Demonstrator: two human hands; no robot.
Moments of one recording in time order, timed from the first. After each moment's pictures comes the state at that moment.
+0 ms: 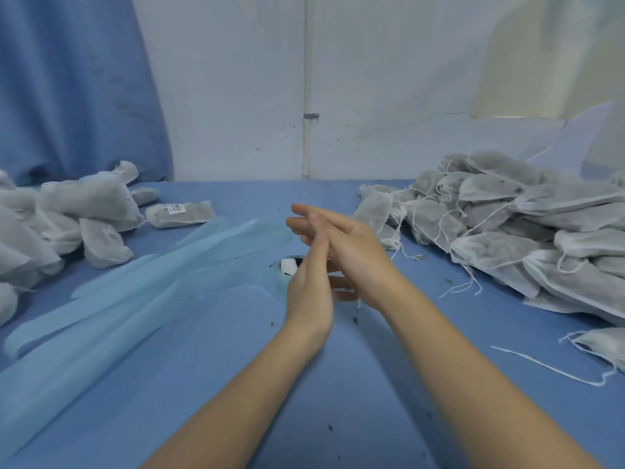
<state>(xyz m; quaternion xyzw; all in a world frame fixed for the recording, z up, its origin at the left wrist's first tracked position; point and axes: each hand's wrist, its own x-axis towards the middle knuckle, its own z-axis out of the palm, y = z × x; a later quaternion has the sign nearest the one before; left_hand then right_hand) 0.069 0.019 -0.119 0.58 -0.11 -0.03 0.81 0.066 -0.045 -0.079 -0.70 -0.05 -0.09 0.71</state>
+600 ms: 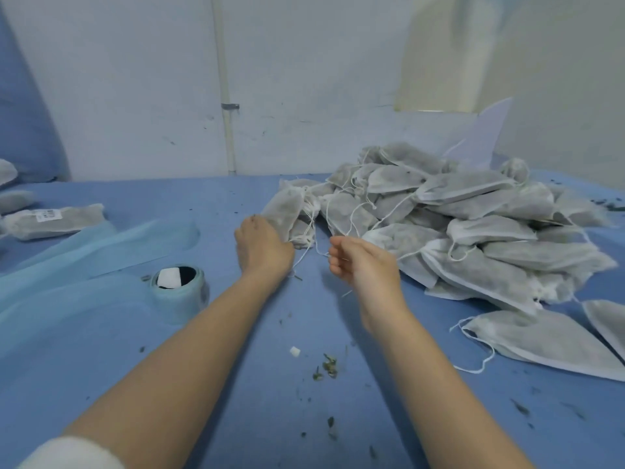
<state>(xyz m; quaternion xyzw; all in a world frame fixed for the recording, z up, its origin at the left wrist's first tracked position) 0.159 -0.092 -0.133 0.92 -0.09 0.13 0.35 0.032 -0.169 -0.115 -0.58 0.19 -0.28 0.75</state>
